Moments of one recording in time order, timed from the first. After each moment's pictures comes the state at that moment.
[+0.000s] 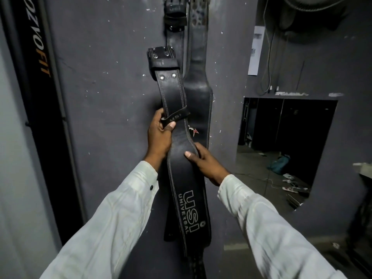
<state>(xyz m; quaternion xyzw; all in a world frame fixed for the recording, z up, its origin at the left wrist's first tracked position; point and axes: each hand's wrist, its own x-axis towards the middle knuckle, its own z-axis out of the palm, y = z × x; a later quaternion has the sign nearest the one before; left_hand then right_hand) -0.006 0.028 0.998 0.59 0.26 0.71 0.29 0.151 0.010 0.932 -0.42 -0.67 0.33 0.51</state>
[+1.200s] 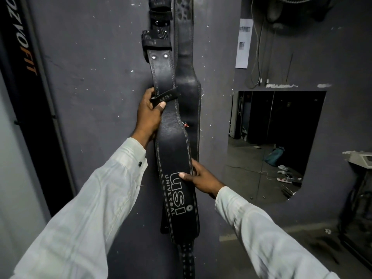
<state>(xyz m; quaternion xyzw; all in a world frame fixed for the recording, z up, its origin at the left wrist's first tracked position) -0.001 0.031 1.040 0.63 0.26 0.67 0.31 0.172 -0.026 0.877 -0.42 -0.65 0.43 0.47</state>
